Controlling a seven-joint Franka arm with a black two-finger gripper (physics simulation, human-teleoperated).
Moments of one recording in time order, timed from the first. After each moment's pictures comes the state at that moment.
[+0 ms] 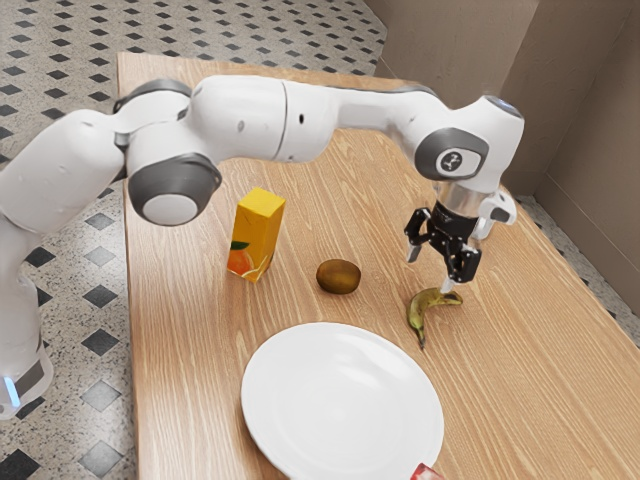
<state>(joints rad) -0.43 0.64 0.49 -1.08 -0.35 1.60 -0.34</state>
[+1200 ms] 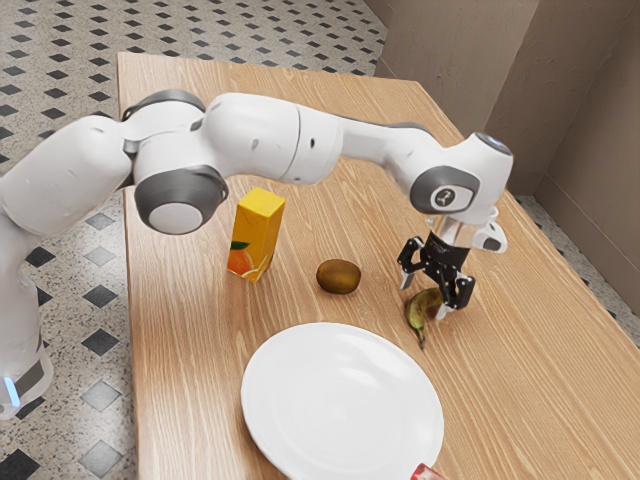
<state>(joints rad) -0.41 0.68 0.44 -1.16 -0.36 1.72 -0.41</state>
